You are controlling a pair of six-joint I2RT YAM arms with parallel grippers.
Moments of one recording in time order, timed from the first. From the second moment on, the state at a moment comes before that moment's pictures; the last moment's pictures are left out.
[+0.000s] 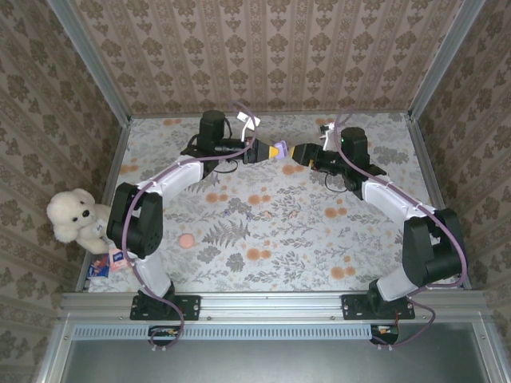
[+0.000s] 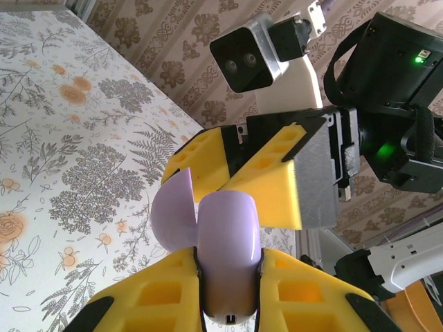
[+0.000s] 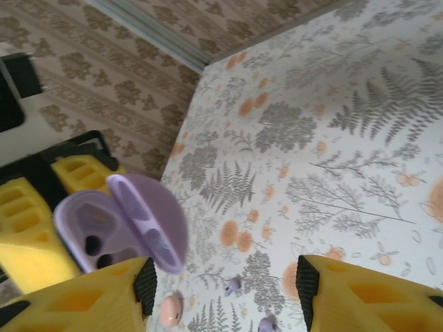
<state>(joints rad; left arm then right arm) -0.47 1.80 1.33 0.13 1.08 -0.40 0.22 1.52 0.99 0.15 -0.67 0.65</state>
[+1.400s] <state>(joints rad) -0.49 1.80 1.35 0.13 1.10 -0.40 0.23 1.56 1.05 0.13 -0.74 0.65</state>
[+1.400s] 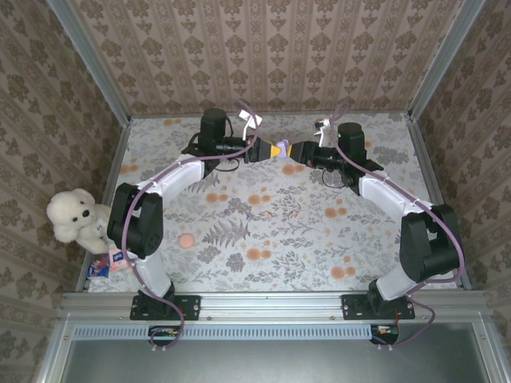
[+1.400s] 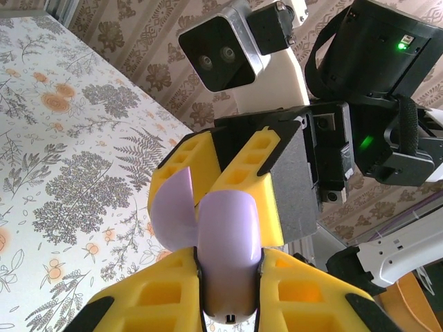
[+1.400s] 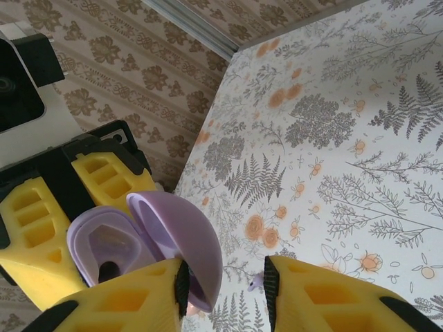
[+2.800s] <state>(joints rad) -0.39 1.98 1.86 -0.79 1.14 0.17 0.29 1.58 1.43 -0.56 -0.50 0.00</state>
